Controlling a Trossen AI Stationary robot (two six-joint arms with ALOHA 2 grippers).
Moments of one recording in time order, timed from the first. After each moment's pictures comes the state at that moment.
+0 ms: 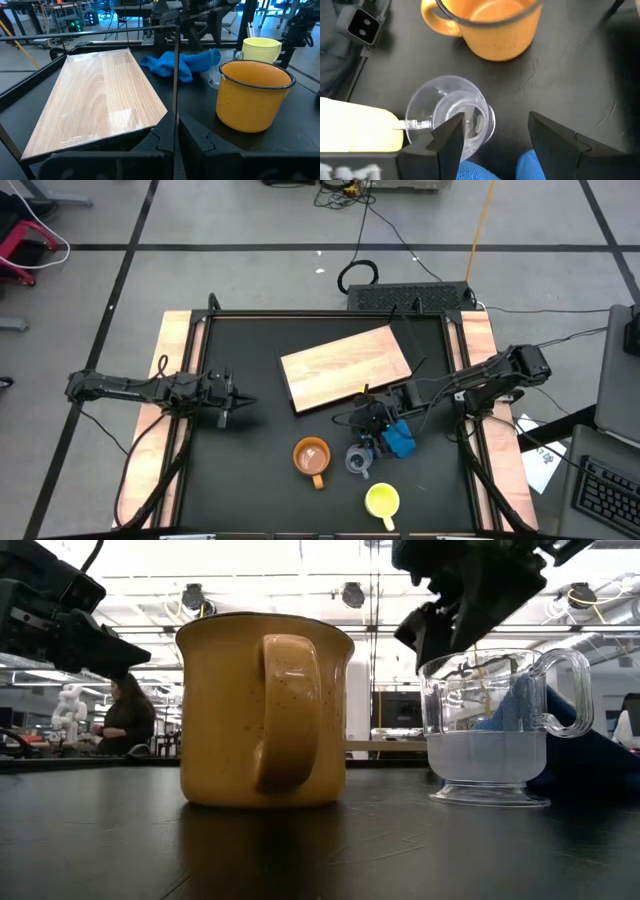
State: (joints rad) left arm -0.07 0.20 0.01 0.03 -0.03 0.00; right arm 0.20 1.53 1.00 -0.43 -0.23 0.06
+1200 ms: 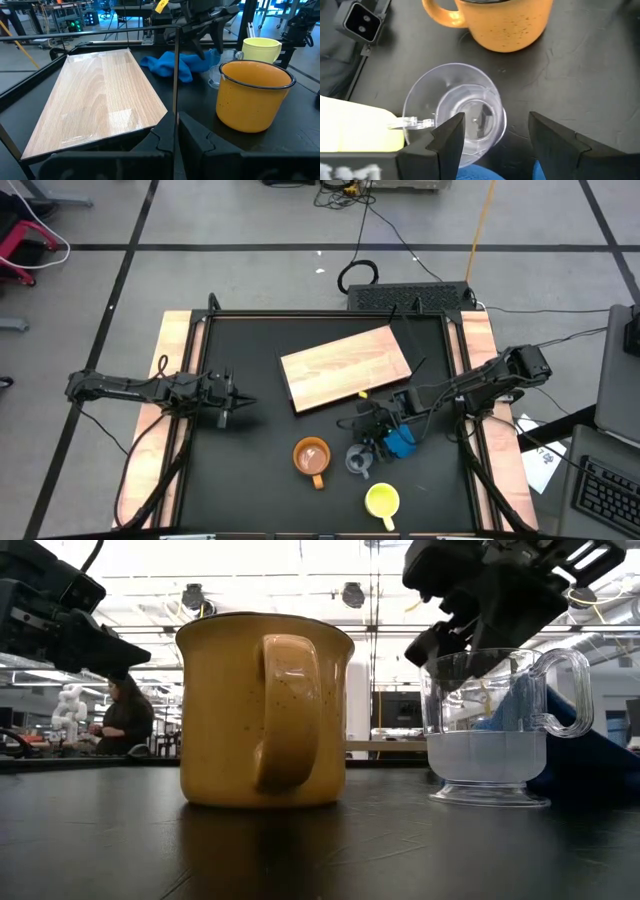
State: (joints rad) left arm -0.07 0.20 0.01 0.03 -0.03 0.00; right arm 0.23 1.53 0.89 -0.27 -0.24 0.12
